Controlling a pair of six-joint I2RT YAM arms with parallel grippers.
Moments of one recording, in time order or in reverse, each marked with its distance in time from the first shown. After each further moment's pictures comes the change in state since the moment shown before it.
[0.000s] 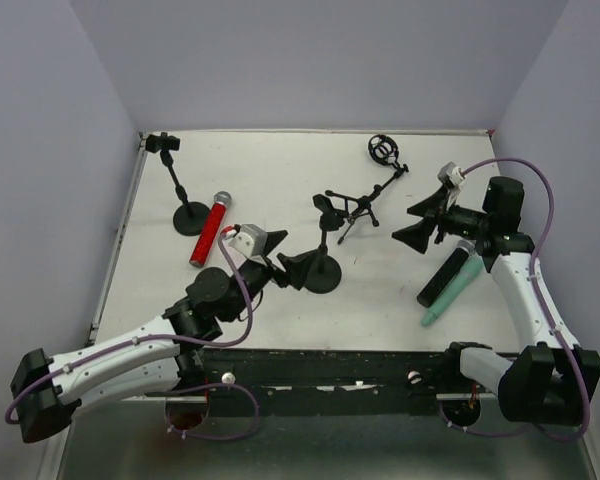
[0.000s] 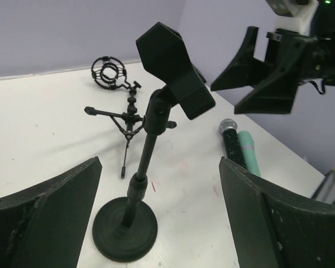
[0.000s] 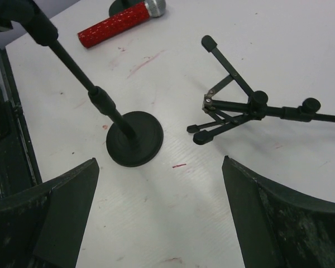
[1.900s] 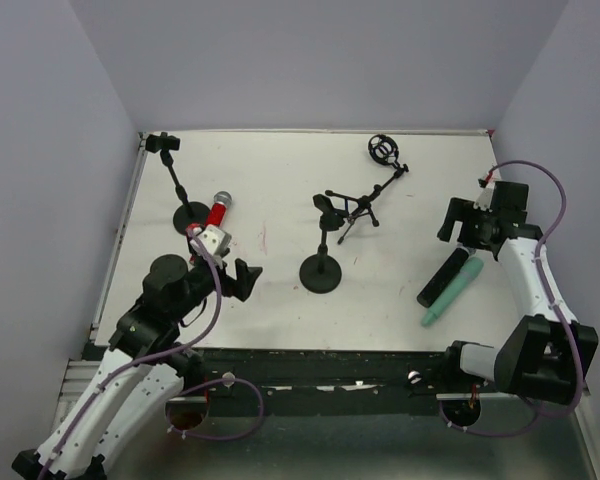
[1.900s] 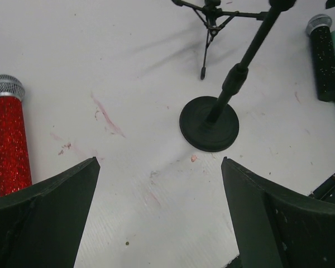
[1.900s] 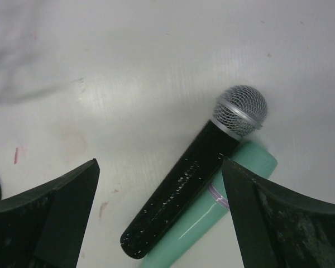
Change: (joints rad) left arm 0.468 -0.406 0.114 -0.890 0.433 0.140; right arm -0.126 0.138 0.059 -0.293 1.000 0.380
